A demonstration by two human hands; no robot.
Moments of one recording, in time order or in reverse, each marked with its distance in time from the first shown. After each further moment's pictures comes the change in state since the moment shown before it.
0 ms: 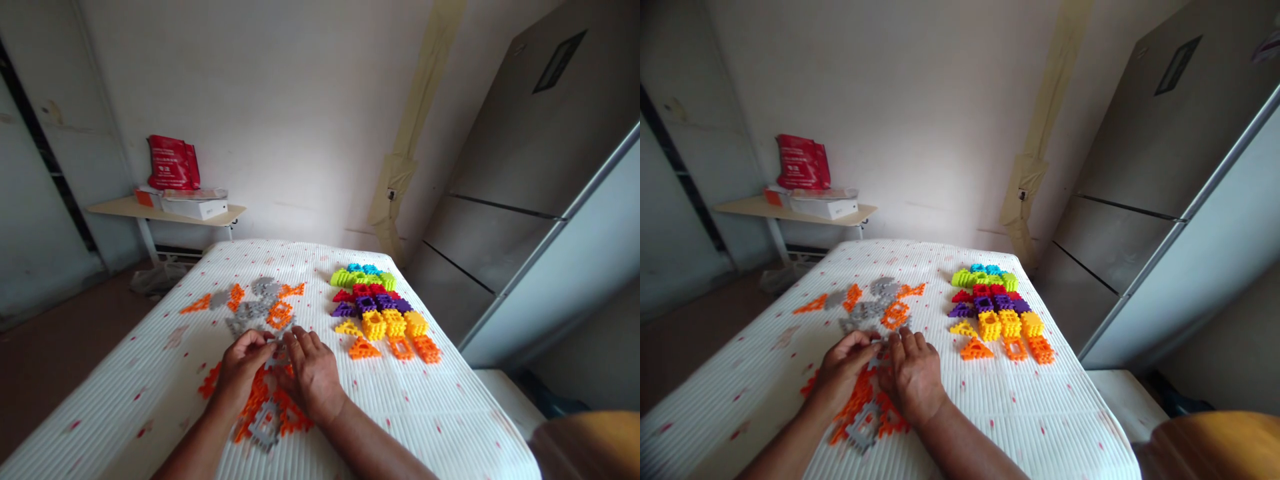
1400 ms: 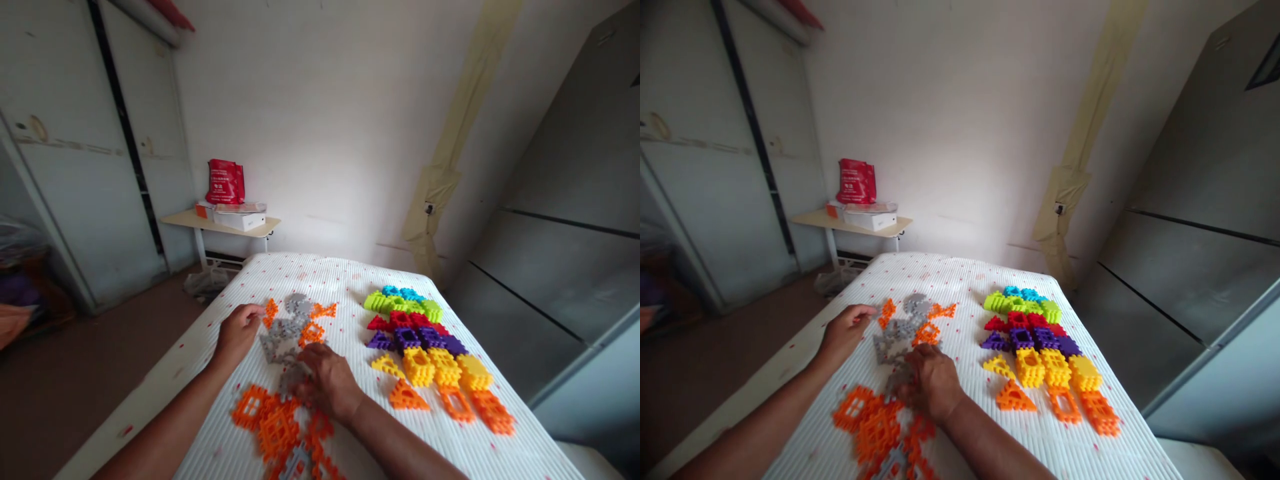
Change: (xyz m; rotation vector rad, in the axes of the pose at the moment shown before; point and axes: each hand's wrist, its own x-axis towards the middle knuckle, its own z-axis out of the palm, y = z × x) left_hand 0.102 0.040 -0.078 0.722 0.212 0.301; right_hand 0.058 0.015 0.021 0.250 -0.288 -0.035
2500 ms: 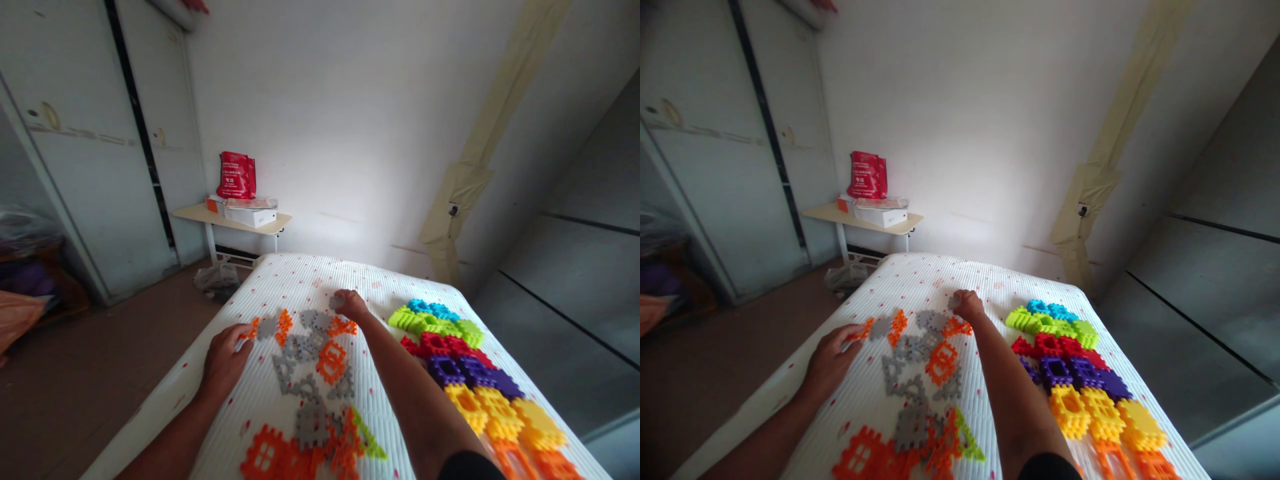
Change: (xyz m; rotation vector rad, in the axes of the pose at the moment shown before) left_hand 0.009 -0.097 -0.006 0.246 0.044 -0.005; right_hand 0.176 0.147 0.022 -0.084 -0.027 0.399
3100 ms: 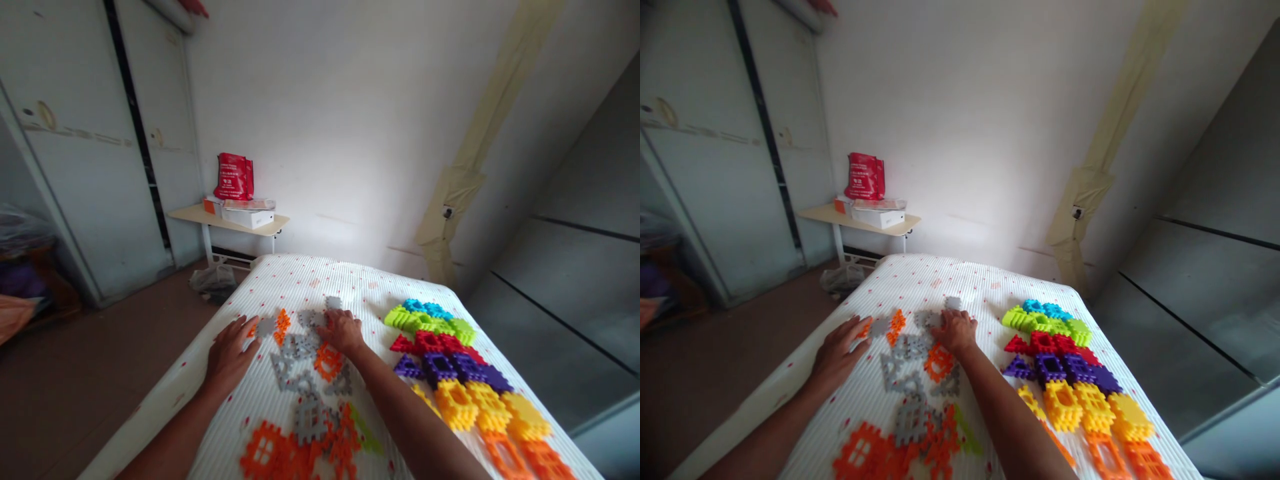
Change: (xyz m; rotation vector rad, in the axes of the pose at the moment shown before) left_hand -0.001 0.004 0.005 0.136 -0.096 0.065; right_hand -0.080 -0.041 0.005 -0.092 -0.008 0.005
